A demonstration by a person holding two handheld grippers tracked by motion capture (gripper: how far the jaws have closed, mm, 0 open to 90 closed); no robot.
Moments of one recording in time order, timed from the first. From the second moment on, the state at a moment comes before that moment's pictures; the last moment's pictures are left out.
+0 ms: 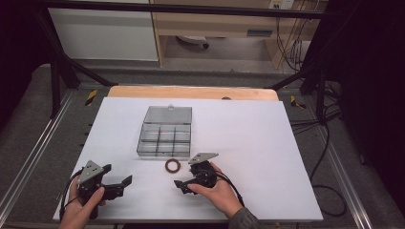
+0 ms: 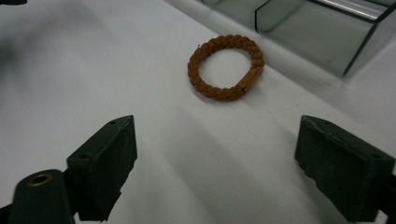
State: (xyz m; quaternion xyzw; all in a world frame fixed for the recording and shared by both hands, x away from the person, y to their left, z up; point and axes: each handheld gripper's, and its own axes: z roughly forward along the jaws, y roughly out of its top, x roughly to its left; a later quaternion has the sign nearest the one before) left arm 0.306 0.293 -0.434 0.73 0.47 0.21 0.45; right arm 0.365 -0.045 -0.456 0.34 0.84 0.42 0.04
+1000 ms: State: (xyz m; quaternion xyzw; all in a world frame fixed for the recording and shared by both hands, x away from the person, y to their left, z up) left arm 0.306 0.290 -0.434 0.74 0.45 0.21 0.45; right arm 0.391 -0.020 -0.461 0.42 0.79 0.43 0.07
